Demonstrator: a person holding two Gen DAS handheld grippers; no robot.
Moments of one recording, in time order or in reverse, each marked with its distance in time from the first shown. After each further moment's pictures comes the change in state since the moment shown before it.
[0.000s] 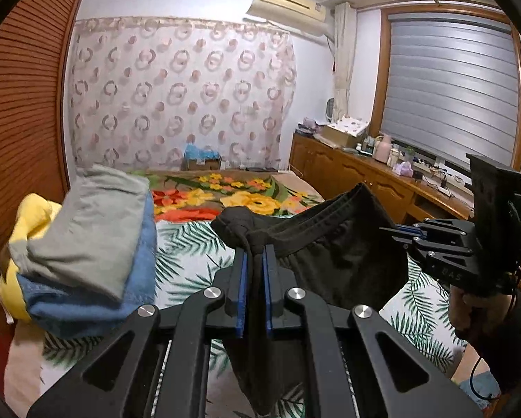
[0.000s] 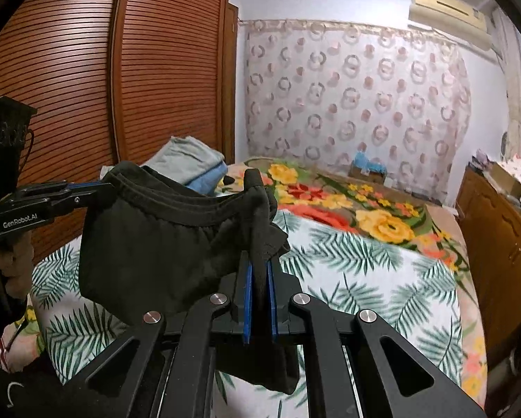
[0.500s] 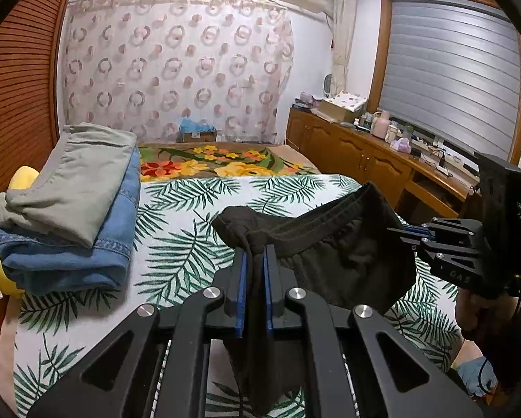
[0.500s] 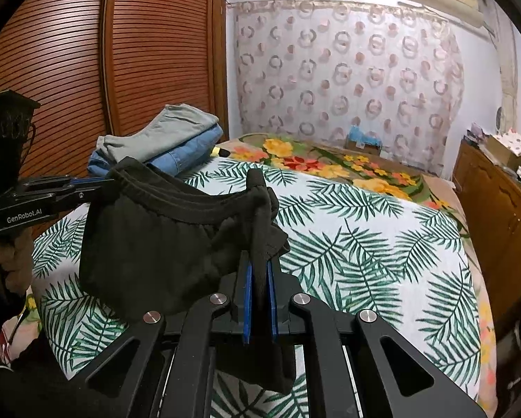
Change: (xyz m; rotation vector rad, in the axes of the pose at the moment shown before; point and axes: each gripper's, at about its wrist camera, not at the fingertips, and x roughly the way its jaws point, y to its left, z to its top) left arm 0.016 -0.016 -0.042 -0.003 0.103 -0.019; right arm -0.008 0.002 -0.039 0.052 0.079 -0.012
